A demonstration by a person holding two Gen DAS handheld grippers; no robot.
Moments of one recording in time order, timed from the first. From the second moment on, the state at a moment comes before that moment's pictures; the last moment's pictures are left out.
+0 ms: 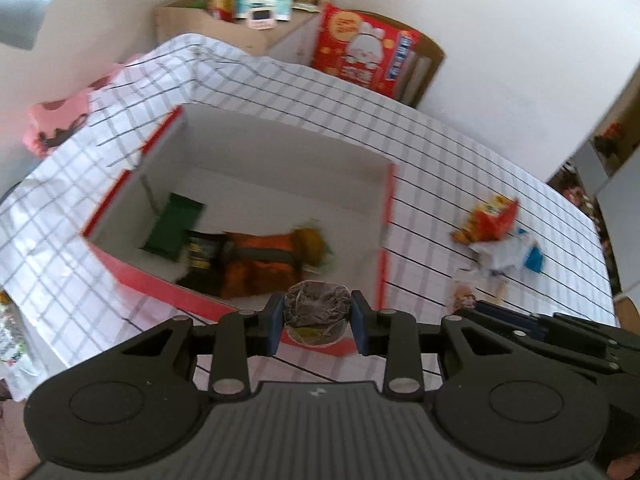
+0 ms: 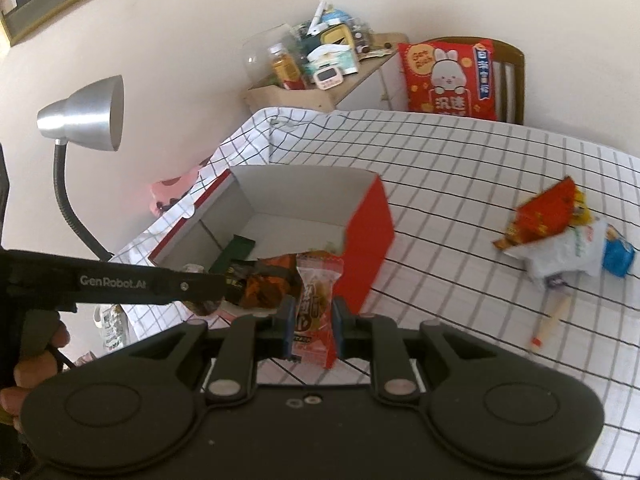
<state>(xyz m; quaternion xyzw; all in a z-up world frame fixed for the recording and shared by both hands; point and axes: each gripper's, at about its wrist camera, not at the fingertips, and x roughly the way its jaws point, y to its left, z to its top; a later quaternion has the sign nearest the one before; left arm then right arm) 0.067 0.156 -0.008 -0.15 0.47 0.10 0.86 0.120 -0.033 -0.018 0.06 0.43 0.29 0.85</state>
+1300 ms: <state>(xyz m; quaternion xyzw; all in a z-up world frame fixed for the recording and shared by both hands) 0.169 0.286 -0.105 -0.09 0.56 0.17 0.81 0.236 0.128 -0.112 -0.08 0.51 0.27 0.81</state>
